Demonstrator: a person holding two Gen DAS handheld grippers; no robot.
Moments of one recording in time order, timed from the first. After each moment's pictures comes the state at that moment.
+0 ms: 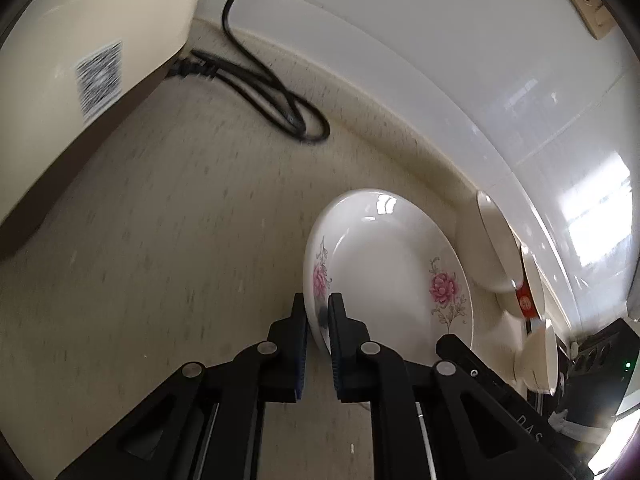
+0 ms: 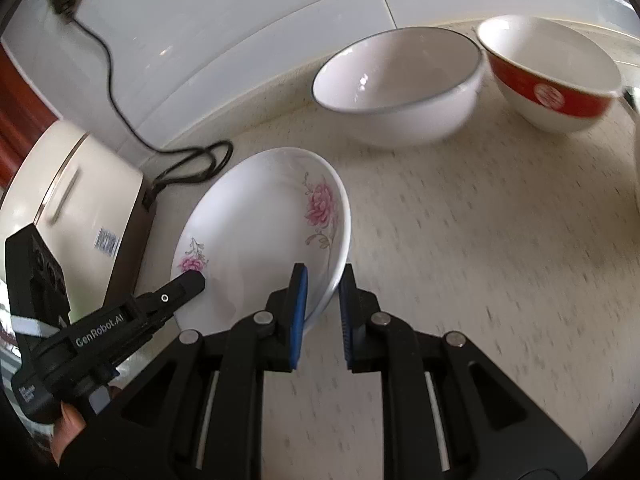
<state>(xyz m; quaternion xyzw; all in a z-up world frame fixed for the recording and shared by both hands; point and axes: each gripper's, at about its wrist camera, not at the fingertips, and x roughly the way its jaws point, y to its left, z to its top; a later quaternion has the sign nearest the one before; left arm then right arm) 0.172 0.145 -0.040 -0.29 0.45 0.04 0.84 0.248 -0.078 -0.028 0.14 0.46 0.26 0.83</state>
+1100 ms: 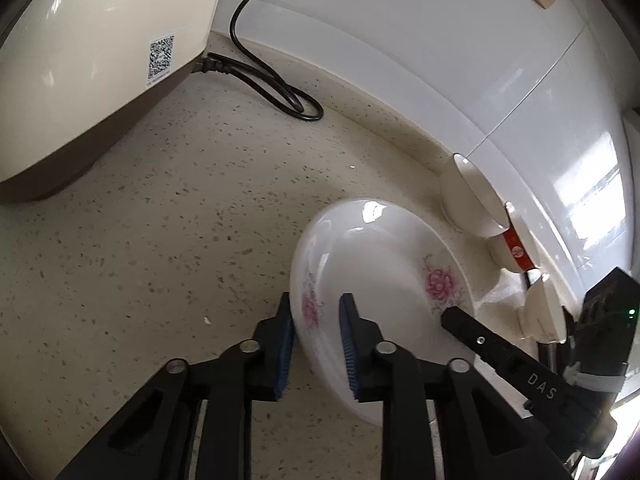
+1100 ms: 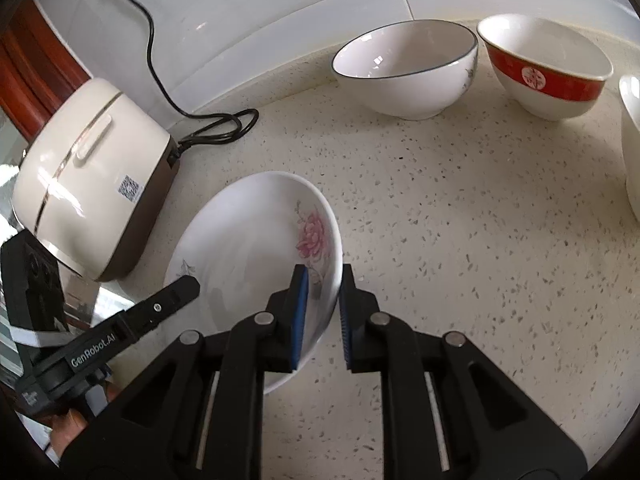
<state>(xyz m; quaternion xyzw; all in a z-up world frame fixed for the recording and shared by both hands) 0.125 0.123 -0.035 -0.25 0.44 0.05 0.86 0.220 -0.101 -0.031 0.10 0.45 0.32 0.83</state>
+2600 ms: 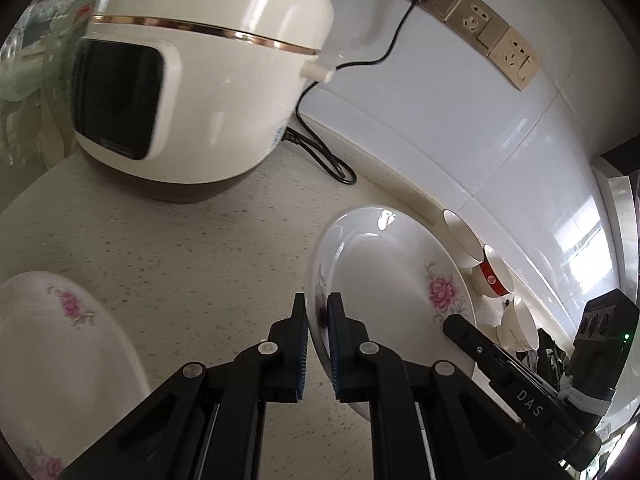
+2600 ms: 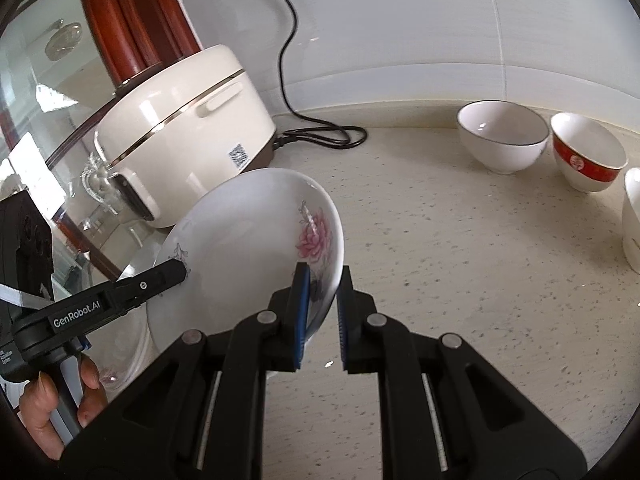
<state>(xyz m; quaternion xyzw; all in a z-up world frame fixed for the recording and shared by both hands) 0.012 0.159 0.023 -0.28 0.35 0.10 0.89 0.132 -0.072 0.018 0.04 0.36 0.41 0.84</state>
